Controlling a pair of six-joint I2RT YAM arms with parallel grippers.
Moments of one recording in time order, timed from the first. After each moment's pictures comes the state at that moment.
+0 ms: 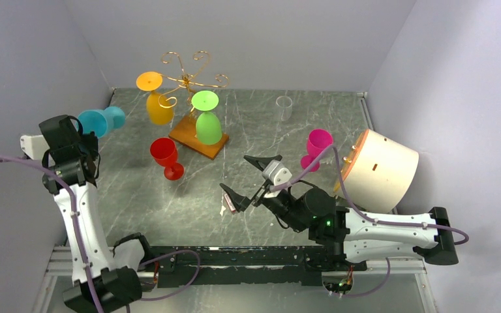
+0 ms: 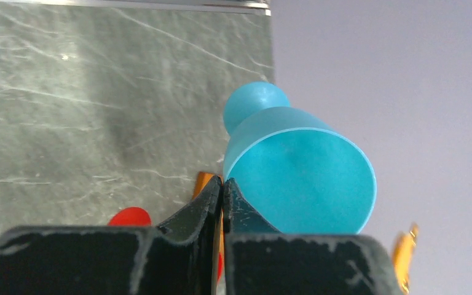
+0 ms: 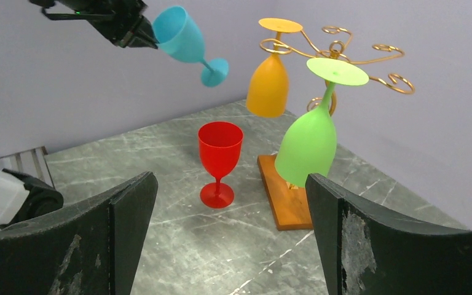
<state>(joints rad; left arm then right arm) 0.42 0.96 1.12 -0.73 -0.21 -1.21 1.42 0.91 0.73 0.45 0.47 -0.26</state>
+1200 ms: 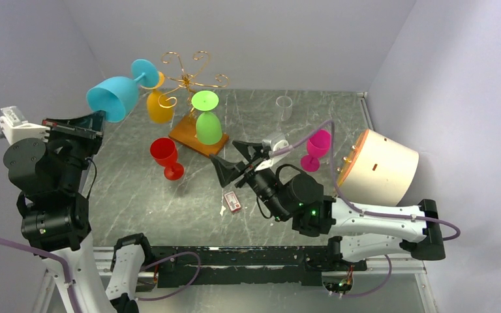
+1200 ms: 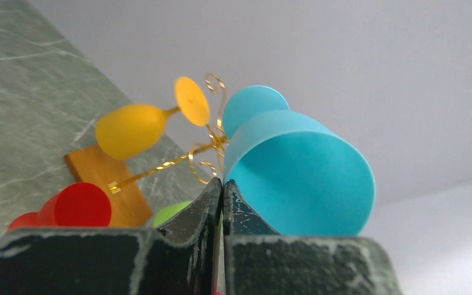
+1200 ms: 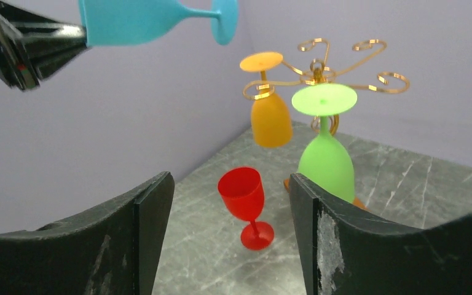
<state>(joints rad) 0.27 0.72 1.43 -0.74 0.09 -0.99 1.42 1.09 0.94 0.48 0.68 0.00</state>
